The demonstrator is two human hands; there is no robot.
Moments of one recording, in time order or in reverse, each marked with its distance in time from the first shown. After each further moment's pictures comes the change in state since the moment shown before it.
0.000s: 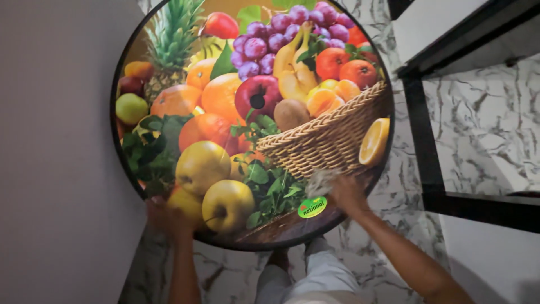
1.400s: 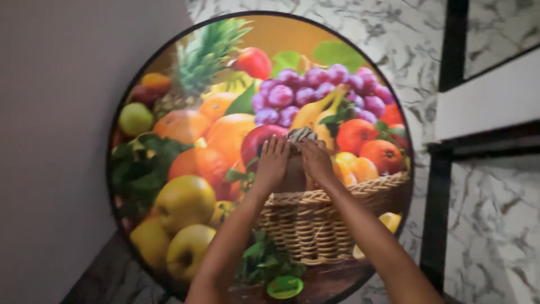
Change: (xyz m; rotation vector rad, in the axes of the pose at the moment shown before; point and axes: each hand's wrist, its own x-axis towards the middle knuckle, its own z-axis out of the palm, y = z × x) left_hand 0.190 0.418 0.123 -0.136 -0.137 0.595; right_hand 0.369 0.037 0.004 0.312 0.238 -0.293
